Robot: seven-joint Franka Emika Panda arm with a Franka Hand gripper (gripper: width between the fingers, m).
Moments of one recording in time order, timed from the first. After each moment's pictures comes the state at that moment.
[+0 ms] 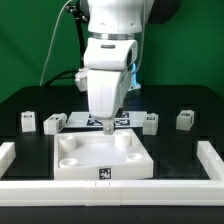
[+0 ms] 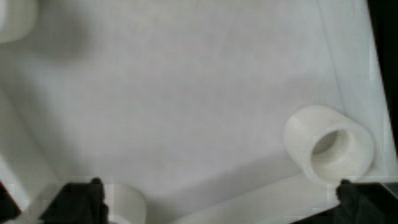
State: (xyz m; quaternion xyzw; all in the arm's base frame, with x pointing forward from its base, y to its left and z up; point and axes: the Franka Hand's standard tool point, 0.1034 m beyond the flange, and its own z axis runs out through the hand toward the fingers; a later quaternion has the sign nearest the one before) arm 0.524 -0.011 0.067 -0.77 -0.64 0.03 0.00
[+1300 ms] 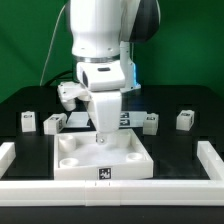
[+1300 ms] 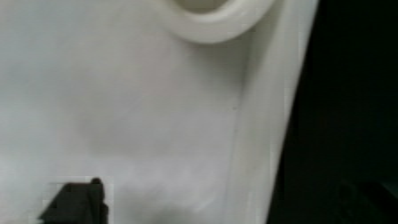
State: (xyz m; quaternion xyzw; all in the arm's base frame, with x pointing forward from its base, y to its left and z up) arm 0.460 -0.051 0.020 -0.62 -0.79 0.04 0.03
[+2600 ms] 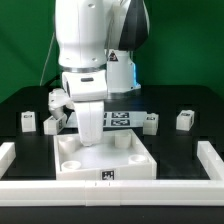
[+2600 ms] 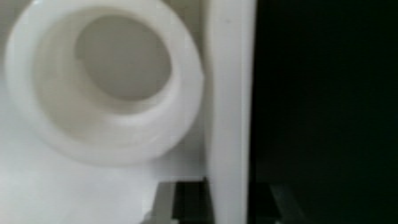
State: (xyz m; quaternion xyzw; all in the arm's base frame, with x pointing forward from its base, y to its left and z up) arm 0.469 -0.067 0.010 -0.64 -0.77 0.03 0.03
